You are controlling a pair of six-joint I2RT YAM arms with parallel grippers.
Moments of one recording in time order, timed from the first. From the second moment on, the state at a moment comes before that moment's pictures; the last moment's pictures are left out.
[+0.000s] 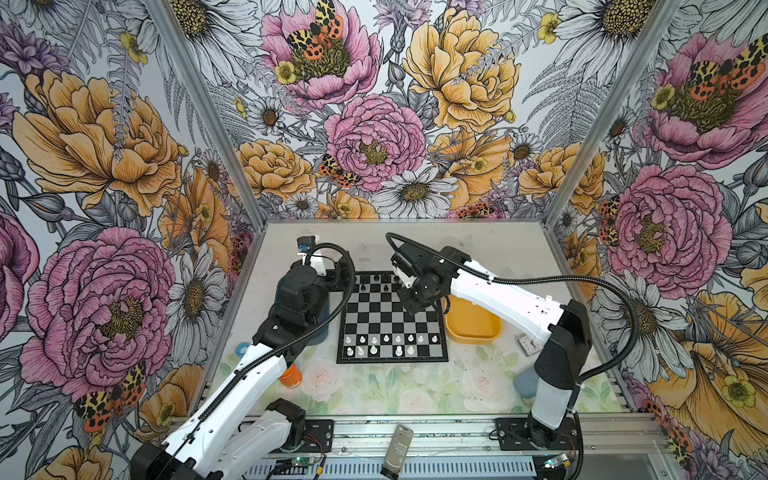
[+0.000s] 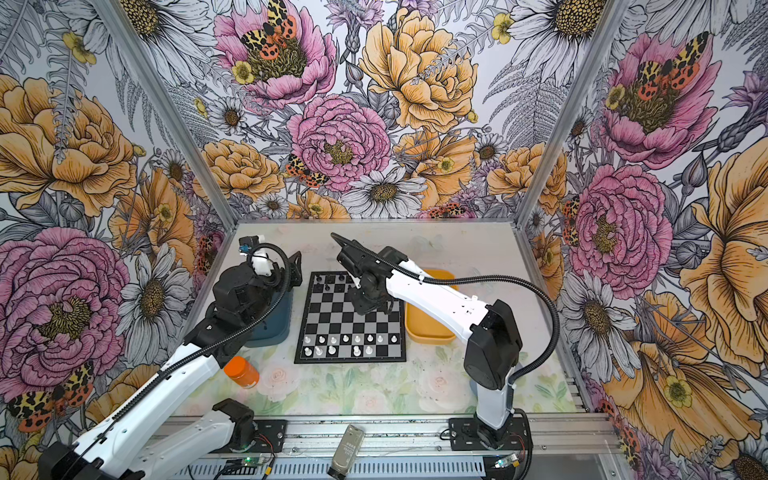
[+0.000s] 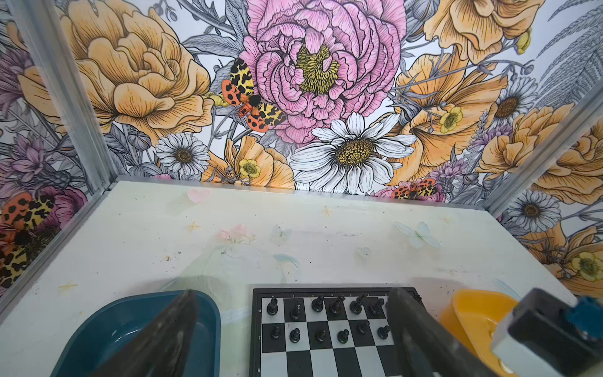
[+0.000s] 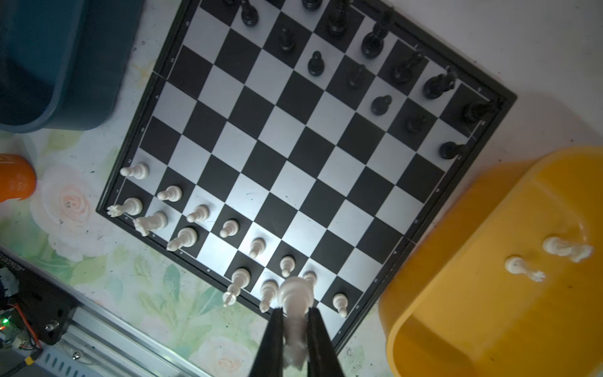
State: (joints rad) left arm -0.43 0.90 0.77 -0.03 -0.32 -0.24; right arm 0.86 1.84 1.76 -1.17 0.02 0.30
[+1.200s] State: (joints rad) left arm -0.53 0.72 0.76 -0.08 -0.48 -0.23; right arm 1.05 1.99 1.75 -1.12 -0.02 0.38
